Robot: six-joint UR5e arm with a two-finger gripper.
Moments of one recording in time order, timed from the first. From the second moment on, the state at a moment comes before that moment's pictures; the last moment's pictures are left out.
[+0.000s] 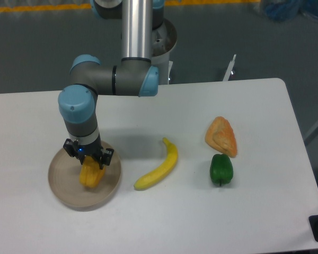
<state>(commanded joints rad) 1.73 -1.97 -1.68 -0.96 1.54 0.21</state>
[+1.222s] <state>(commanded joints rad) 2.07 -1.77 -1.70 -0.99 1.66 0.65</state>
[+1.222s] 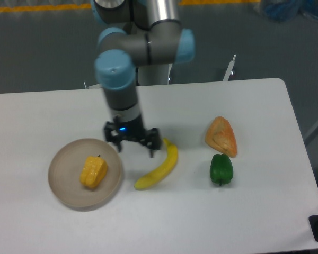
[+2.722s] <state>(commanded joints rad) 2.21 -1.80 -1.62 -0.98 1.65 0.90</state>
